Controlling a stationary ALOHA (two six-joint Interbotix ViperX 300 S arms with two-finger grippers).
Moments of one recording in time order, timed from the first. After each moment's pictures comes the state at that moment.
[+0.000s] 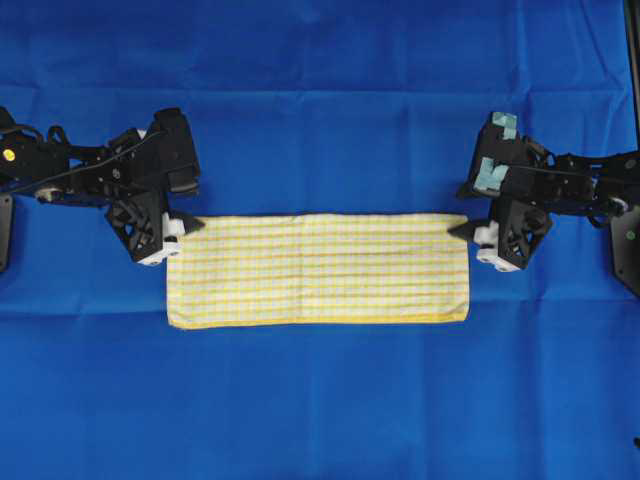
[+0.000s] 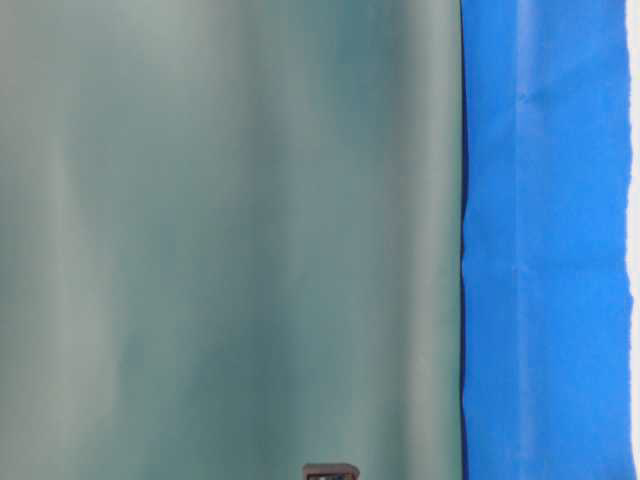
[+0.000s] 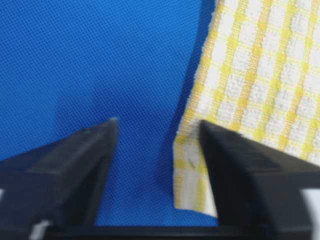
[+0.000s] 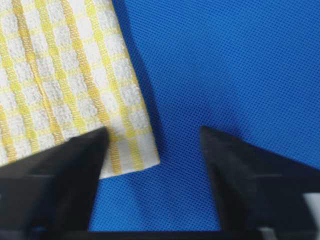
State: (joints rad) left arm 0.12 -0.05 1.00 -0.06 0.06 -0.13; right arm -0.13 -0.16 1.13 0.34 -0.02 0.02
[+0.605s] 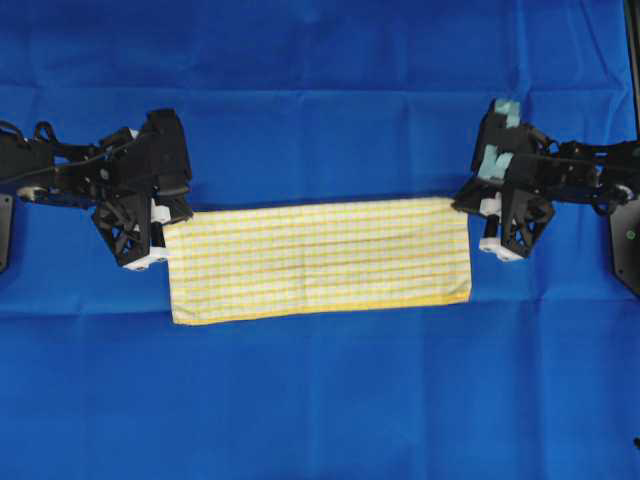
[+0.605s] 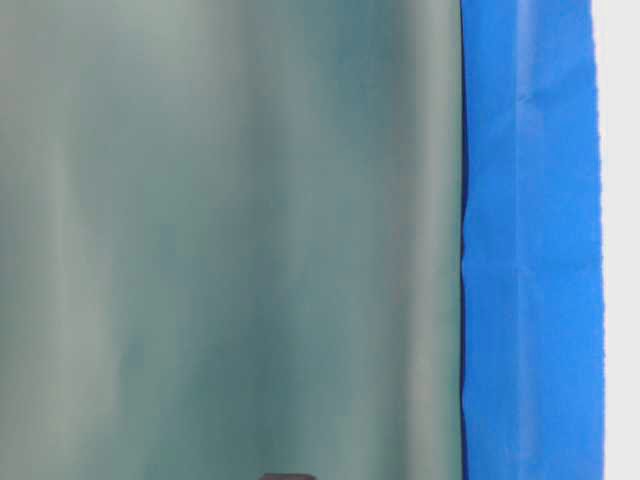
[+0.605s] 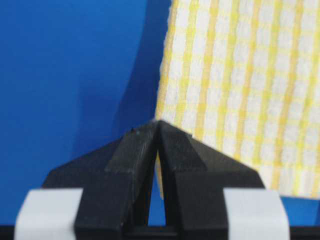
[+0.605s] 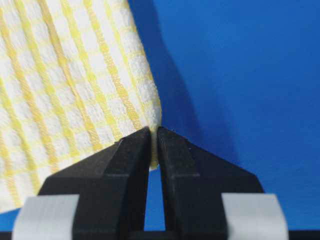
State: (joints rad) left arm 0.11 -0.18 0.99 -0.05 0.20 -0.12; right arm -0.20 -0.23 1.12 0.33 0.01 -0.03
